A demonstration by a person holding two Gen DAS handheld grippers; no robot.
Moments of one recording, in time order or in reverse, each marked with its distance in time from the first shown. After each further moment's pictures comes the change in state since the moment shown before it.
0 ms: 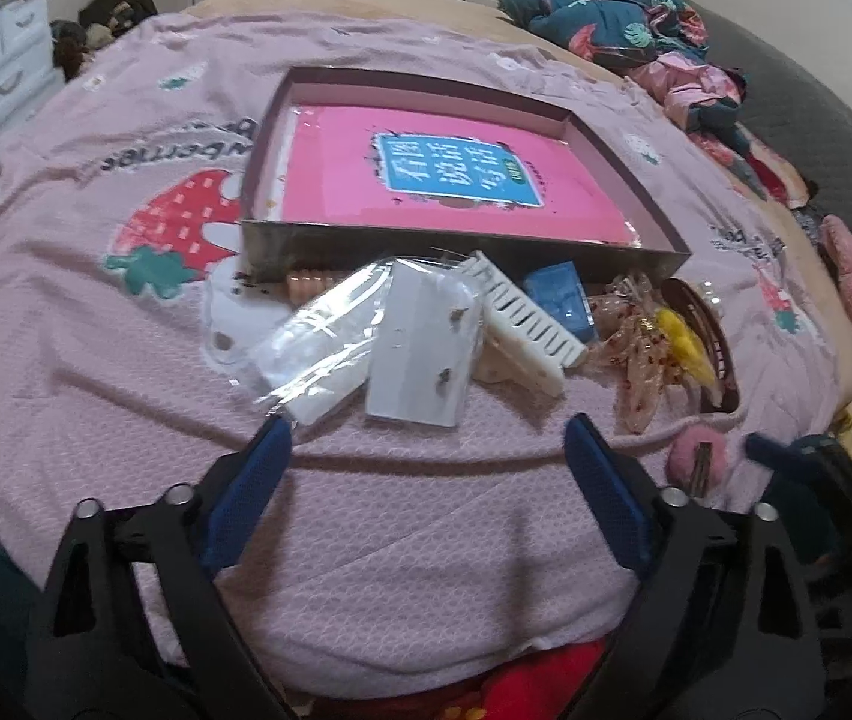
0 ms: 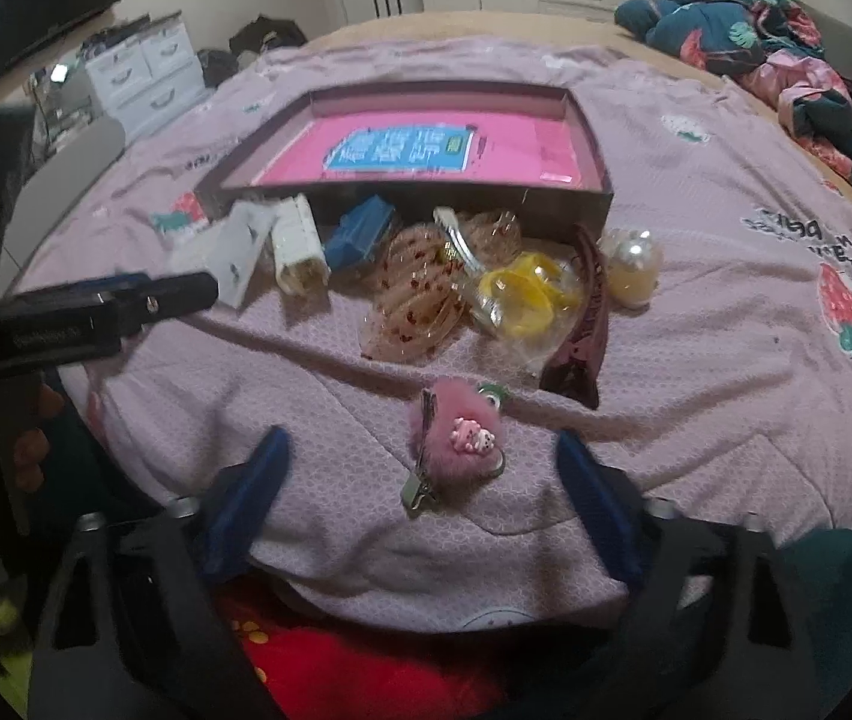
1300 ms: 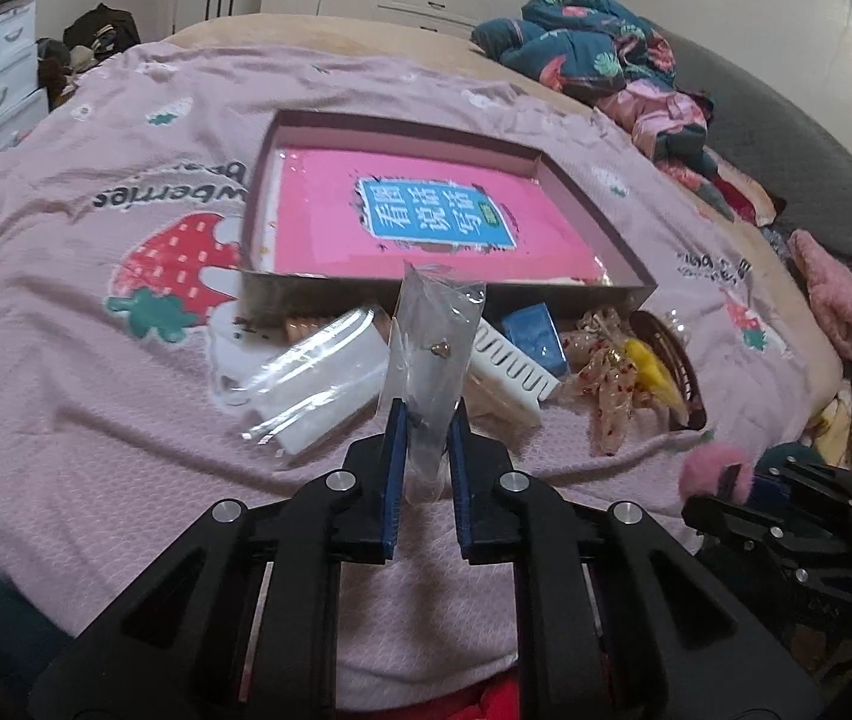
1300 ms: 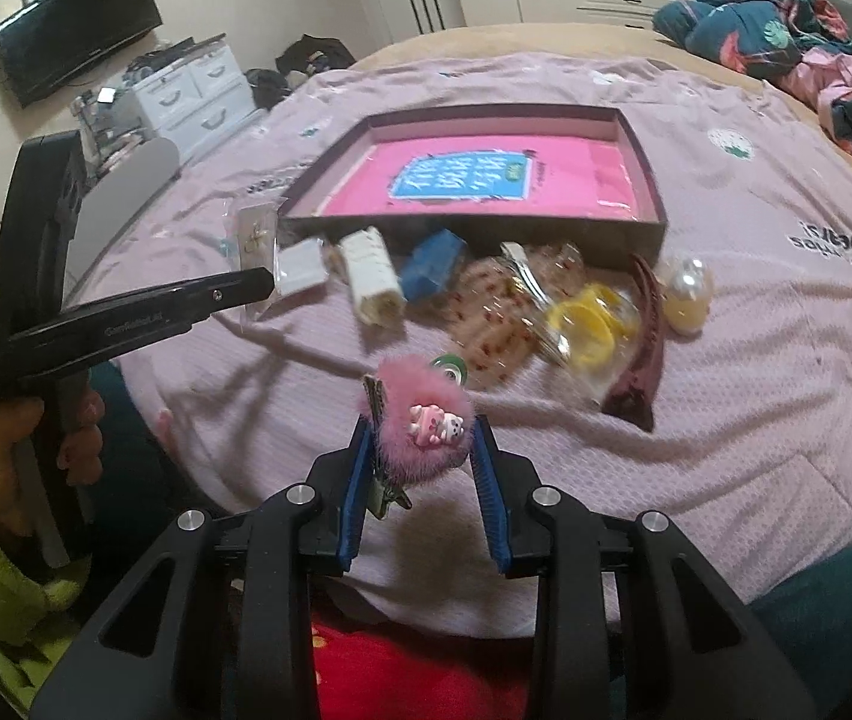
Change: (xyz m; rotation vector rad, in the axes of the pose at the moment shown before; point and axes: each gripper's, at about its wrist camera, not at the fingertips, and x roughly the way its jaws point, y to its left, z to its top) left arm -0.025 0.009 0.006 0.023 -0.094 -0.055; right arm -0.027 0.014 0.016 -0.027 -0.071 0.147
